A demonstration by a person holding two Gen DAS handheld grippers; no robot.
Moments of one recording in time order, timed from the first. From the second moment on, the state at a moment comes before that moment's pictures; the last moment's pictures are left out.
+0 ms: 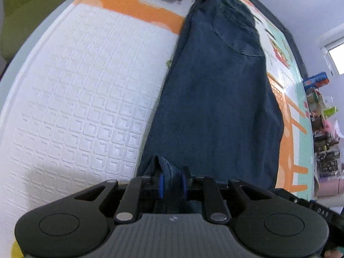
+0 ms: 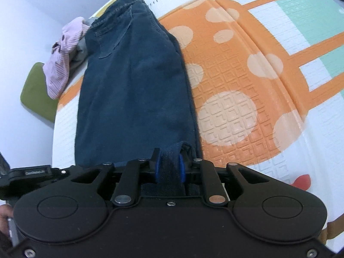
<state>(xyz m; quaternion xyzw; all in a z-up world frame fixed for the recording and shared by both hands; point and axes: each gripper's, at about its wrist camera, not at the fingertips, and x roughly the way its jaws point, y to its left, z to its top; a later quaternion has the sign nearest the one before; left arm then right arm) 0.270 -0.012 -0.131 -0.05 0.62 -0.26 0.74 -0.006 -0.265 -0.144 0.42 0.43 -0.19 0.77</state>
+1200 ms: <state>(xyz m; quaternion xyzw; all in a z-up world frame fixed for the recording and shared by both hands) 0.284 0.026 -0.075 -0.03 0.54 -0.22 0.81 0.018 -0.193 -0.149 0.27 0.46 -0.16 0.83</state>
